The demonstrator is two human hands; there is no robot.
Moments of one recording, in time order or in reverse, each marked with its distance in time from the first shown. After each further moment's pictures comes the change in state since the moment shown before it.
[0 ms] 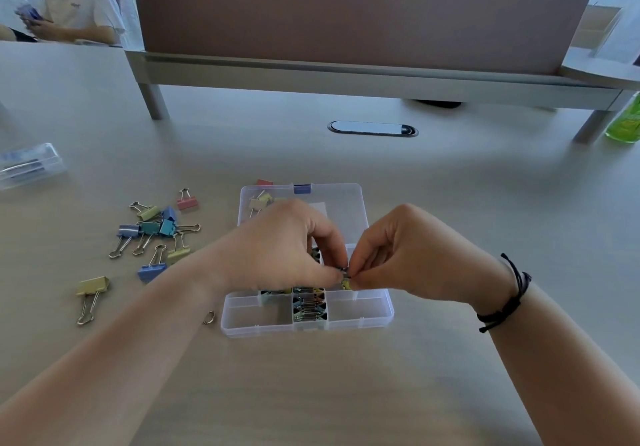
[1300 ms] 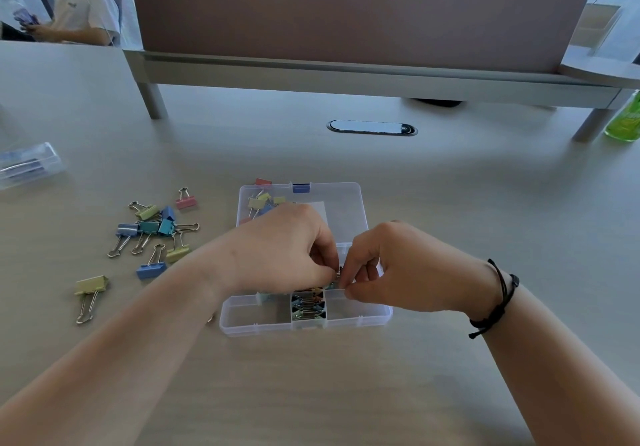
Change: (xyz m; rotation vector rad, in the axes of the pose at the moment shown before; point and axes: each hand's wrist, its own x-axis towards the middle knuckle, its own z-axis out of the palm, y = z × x) left_hand 0.007 -0.004 0.003 0.203 -0.085 -0.068; right_hand 0.004 0.010 0.010 -0.275 -0.085 -0.125
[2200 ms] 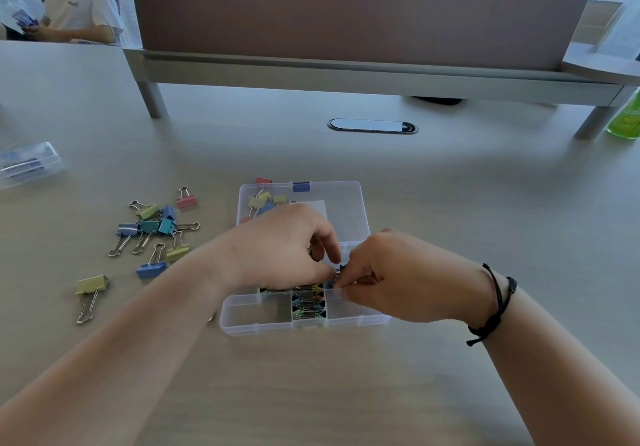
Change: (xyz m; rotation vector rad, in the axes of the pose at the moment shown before) left_hand 0.007 -0.008 0.003 0.055 0.007 -0.054; right_hand -0.003 -0.008 0.004 -0.155 -0.082 0.000
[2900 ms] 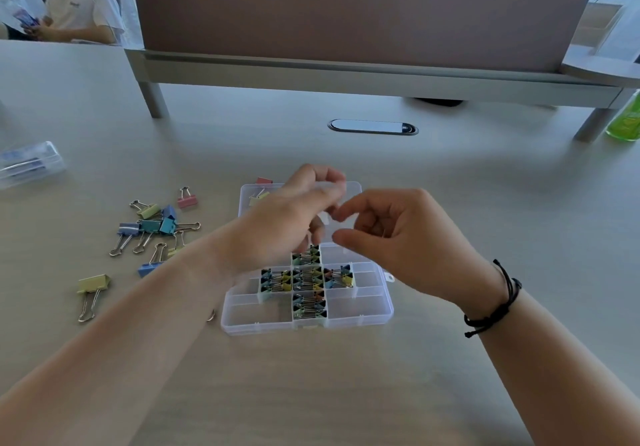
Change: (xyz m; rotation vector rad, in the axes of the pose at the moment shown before) left_hand -0.003 0.009 -0.008 -0.785 0.130 0.007; right_hand 0.004 0.005 -0.005 0.479 0.504 -0.058
